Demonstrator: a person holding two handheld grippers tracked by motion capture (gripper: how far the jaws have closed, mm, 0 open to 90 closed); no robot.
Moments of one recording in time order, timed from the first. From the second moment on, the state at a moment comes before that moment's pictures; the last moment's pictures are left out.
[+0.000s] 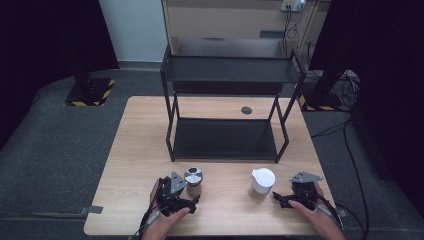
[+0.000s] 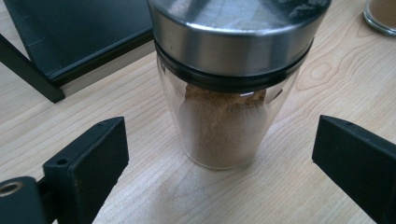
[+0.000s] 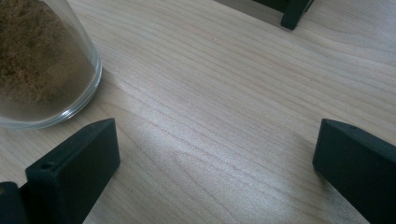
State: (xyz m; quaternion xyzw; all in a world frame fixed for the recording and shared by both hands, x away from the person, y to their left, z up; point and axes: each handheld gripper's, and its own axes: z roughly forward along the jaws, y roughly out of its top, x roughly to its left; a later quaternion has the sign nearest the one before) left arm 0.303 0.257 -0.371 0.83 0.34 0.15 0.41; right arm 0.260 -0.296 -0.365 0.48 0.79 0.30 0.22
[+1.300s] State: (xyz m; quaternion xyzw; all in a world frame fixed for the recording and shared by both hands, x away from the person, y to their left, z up) left arm 0.325 0.246 -0.388 0.83 0.33 0.14 0.43; right arm 0.259 -0.296 -0.365 0.48 0.79 0.30 0.22
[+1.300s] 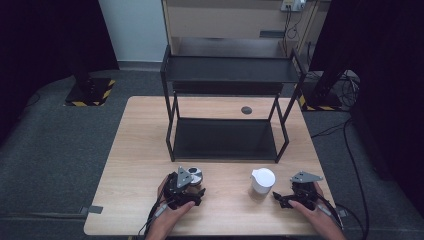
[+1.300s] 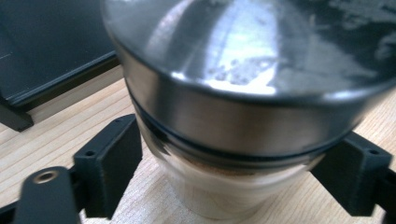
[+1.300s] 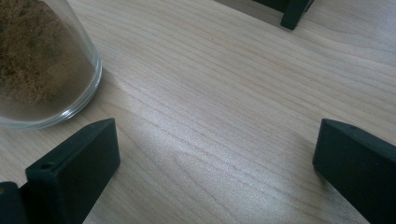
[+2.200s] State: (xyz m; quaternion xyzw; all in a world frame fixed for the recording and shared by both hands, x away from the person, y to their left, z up) left arm 0.316 0.241 -0.379 0.82 0.32 0.16 0.43; right arm 0.260 -0.295 -0.365 0.48 0.79 0.30 0.22
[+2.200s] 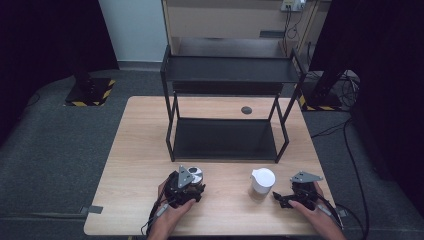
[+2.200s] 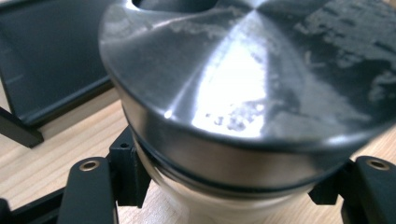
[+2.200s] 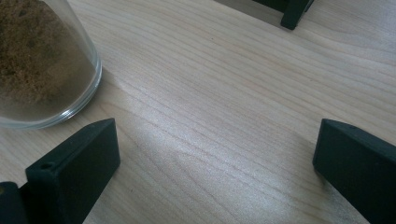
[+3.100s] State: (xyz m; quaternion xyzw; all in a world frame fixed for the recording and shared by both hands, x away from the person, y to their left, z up) left arm 0.359 0.223 -0.344 0.81 0.36 0.18 0.43; right arm 0.260 -0.296 -0.365 0.48 0.79 0.30 0.22
